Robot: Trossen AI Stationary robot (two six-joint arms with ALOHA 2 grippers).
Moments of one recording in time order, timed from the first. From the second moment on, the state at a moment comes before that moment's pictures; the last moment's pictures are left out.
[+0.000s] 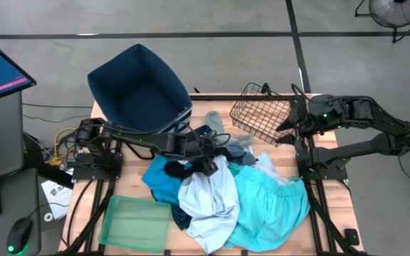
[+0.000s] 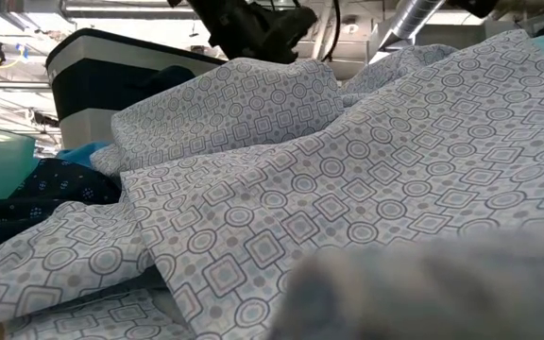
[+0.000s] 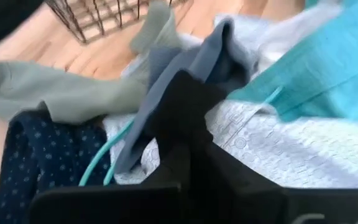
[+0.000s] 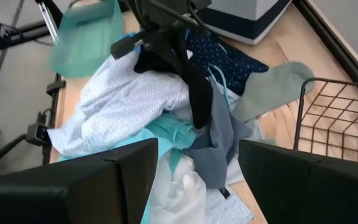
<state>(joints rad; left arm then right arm) -0.08 1.77 1.34 -0.41 -0.32 -0.45 -0.08 0.86 1.29 -1.13 -0.06 0.20</state>
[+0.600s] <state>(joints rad) -0.32 1.32 1.34 -0.19 -0.58 -0.26 -0.01 0.88 1.29 -0.93 -0.05 0.21</state>
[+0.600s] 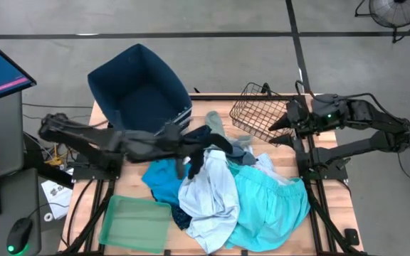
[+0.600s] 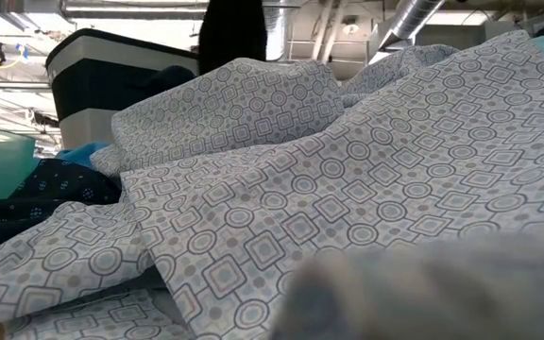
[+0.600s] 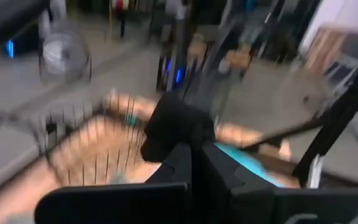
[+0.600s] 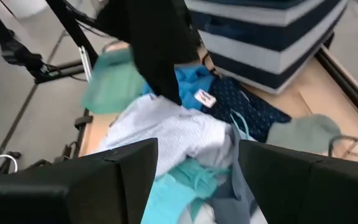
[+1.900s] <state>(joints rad) -0.93 1.39 1.34 -1.21 -0.60 -1.24 0.01 1.14 1.29 -0.91 -0.07 0.22</state>
